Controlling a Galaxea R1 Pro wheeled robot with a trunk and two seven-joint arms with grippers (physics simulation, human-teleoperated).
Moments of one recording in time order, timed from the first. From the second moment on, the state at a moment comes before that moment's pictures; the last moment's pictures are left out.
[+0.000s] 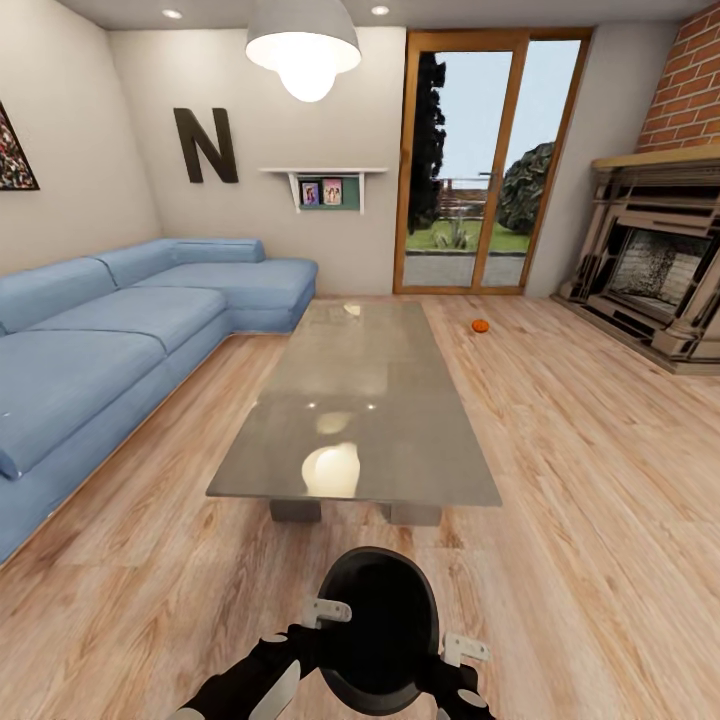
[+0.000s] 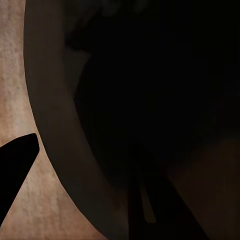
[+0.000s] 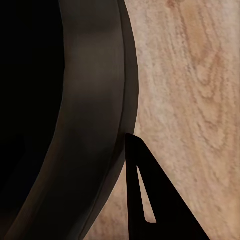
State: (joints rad) left arm -0.51 -0.09 -0.62 -0.47 0.54 0.22 0.04; right arm -0.41 0.14 0.27 -0.35 -0.43 -0.09 -0.25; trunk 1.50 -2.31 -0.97
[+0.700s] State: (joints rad) left arm -0.51 -0.09 -0.62 -0.46 0.54 0.22 0.04; right arm -0.41 0.14 0.27 -0.35 -0.43 -0.09 -0.25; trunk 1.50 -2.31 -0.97
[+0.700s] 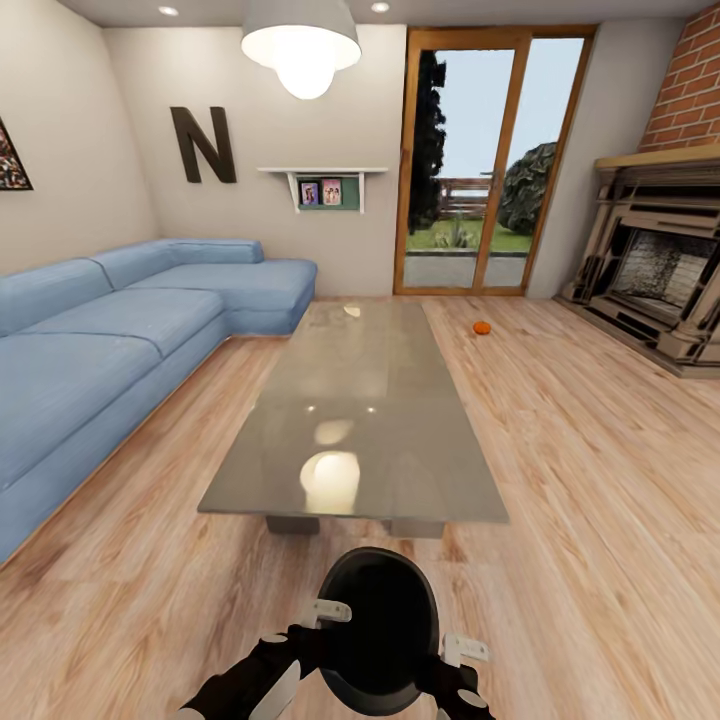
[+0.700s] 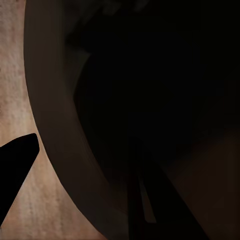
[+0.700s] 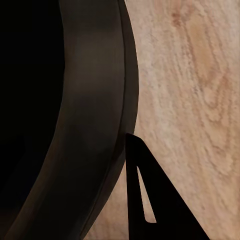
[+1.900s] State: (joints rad) left arm -0.51 -0.09 -0.62 -0.47 0.53 0.22 0.04; right arm -0.41 0.14 0.27 -0.35 -0.43 -0.09 -0.25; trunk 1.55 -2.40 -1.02
